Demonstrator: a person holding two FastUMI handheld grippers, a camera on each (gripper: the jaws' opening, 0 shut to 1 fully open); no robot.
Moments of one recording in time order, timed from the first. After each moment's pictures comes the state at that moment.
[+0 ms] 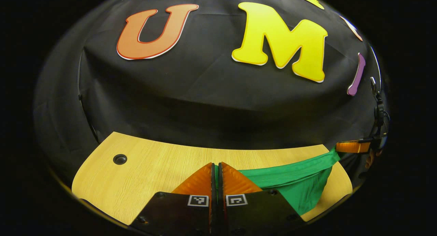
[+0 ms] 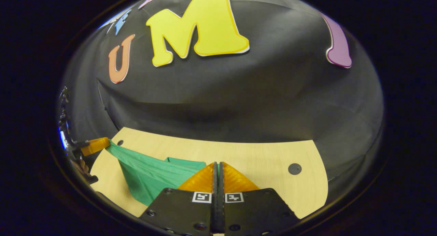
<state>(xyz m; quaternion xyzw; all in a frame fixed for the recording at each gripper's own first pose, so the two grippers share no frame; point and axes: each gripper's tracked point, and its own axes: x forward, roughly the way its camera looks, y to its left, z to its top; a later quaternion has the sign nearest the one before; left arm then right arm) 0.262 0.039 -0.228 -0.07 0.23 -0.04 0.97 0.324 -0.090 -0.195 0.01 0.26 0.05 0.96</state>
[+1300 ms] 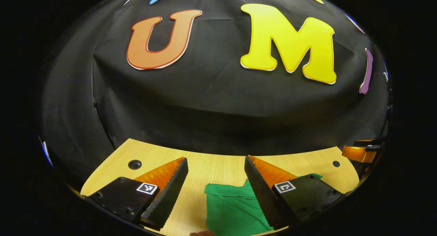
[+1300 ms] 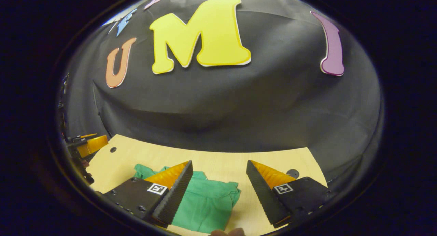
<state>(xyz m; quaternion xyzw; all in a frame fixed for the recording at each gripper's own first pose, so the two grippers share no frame) 0.252 0.047 -0.187 -0.05 0.19 0.02 0.98 0.301 -0.071 -0.165 0.01 0.19 0.01 0.98</state>
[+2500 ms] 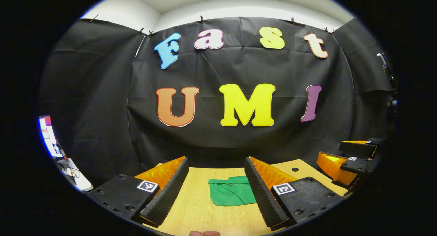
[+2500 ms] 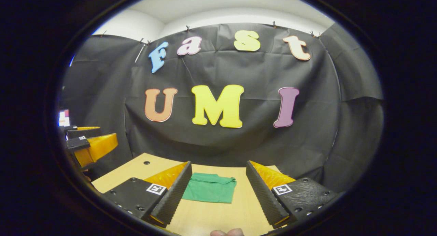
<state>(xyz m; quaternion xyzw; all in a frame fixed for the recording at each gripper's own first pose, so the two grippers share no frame) -0.089 0.009 0.024 0.01 0.03 -0.01 1.00 -0.077 0.008 -0.026 -0.03 0.00 -0.01 1.00</state>
